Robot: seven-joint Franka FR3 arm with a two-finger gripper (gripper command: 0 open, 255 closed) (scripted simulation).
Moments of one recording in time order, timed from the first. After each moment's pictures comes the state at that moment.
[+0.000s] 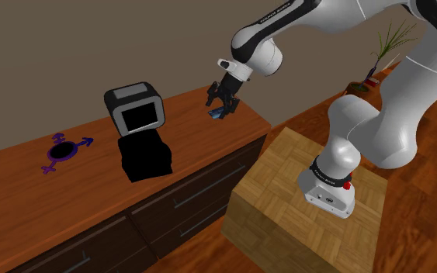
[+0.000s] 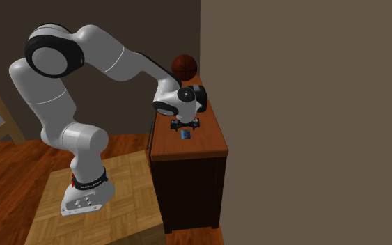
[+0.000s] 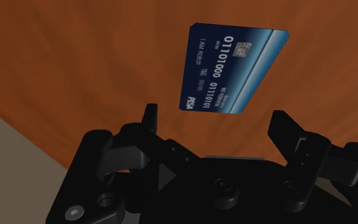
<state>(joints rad) 0.93 -0.18 -0.88 -2.54 0.73 2.49 -1.84</state>
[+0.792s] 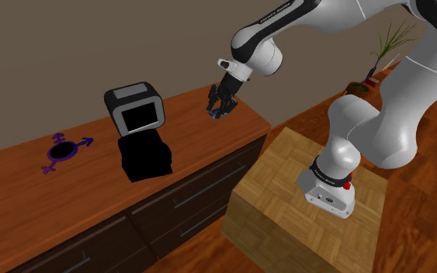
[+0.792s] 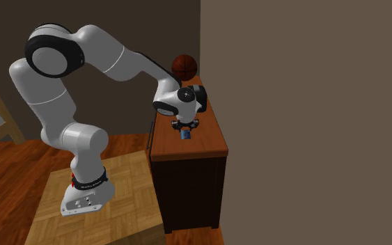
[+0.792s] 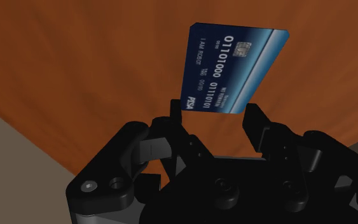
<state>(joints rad) 0.93 -0.17 -0.88 -2.54 0.73 2.49 -1.84</state>
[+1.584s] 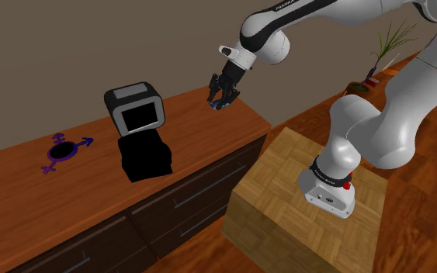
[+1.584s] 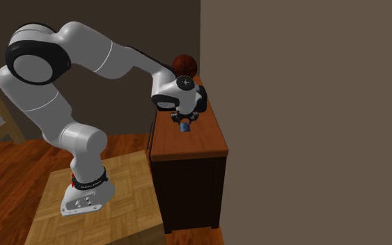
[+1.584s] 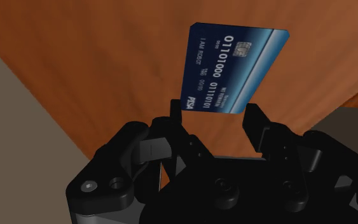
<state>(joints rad) 0.84 -0.30 -0.79 -2.53 0.54 2.43 -1.65</state>
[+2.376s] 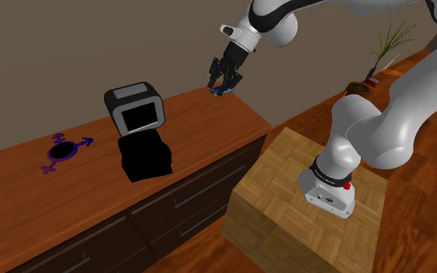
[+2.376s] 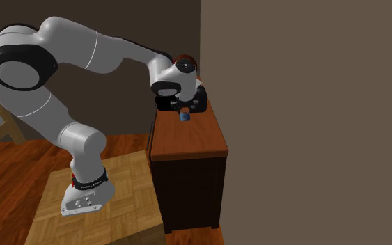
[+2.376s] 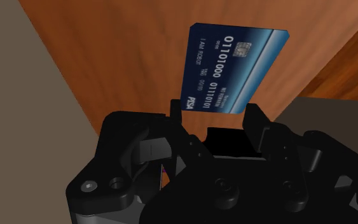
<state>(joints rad) 0.76 -0.40 -0.70 -2.46 0.40 2.31 -1.49</state>
